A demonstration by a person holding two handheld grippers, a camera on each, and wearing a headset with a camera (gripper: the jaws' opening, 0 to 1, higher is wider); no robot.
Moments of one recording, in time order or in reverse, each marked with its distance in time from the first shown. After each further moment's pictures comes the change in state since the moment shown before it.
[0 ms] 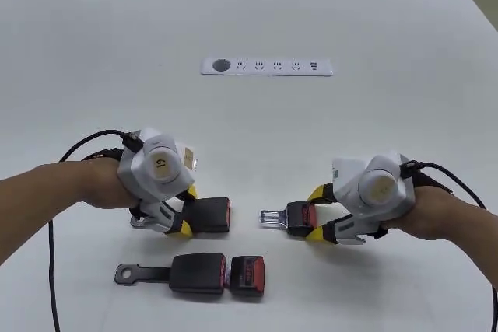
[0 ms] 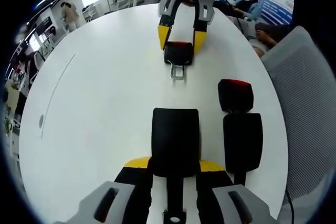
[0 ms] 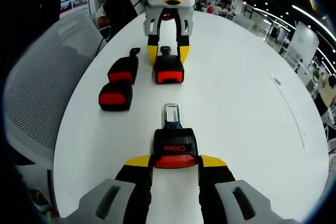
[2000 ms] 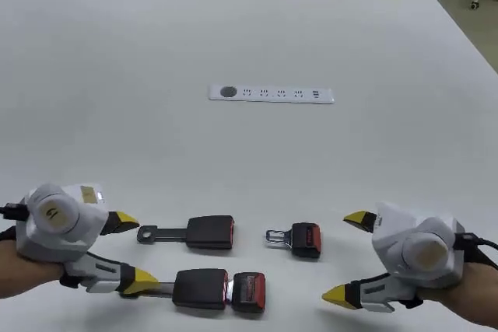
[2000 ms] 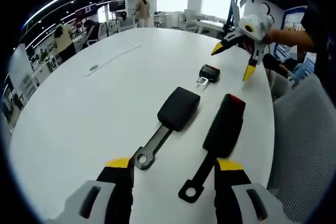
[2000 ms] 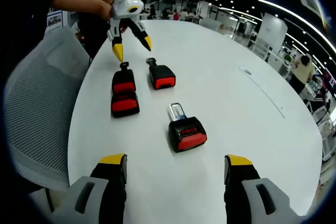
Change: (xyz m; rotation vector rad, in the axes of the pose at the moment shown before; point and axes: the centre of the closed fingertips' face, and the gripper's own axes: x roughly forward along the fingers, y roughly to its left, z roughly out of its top) left arm -0.060 -0.042 -0.057 -0.498 -0.316 0.274; right arm -0.043 0.031 -0.010 0.207 -0.103 -0.220
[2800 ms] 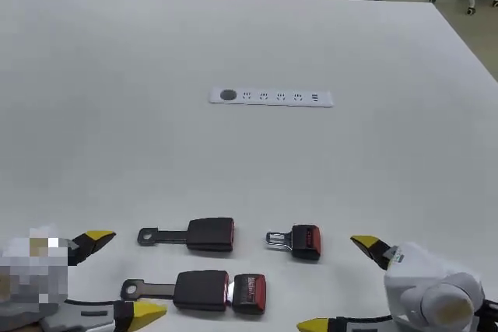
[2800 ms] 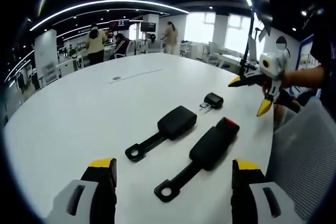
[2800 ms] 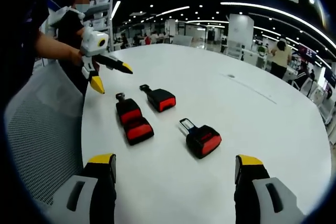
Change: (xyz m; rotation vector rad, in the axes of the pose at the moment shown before) left arm -0.021 -0.023 0.001 -0.158 -0.246 0.118; right arm -0.010 0.039 0.021 0.235 -0.179 -0.109
